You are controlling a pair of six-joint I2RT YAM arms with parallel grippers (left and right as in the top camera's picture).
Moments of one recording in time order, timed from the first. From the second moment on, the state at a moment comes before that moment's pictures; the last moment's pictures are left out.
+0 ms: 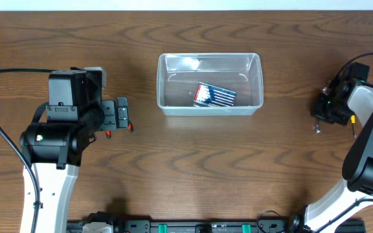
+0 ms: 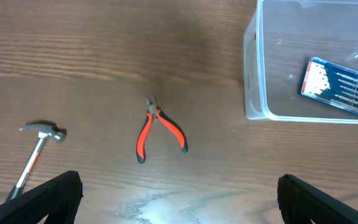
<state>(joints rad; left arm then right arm) -0.05 1.13 1.23 -1.05 0.02 -0.07 -0.34 1.94 1.21 -0.71 -0.03 0.09</state>
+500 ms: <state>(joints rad) -0.05 1.13 1.23 -1.05 0.02 -0.07 0.14 1.81 1.80 -1.09 -0.05 -0.40</state>
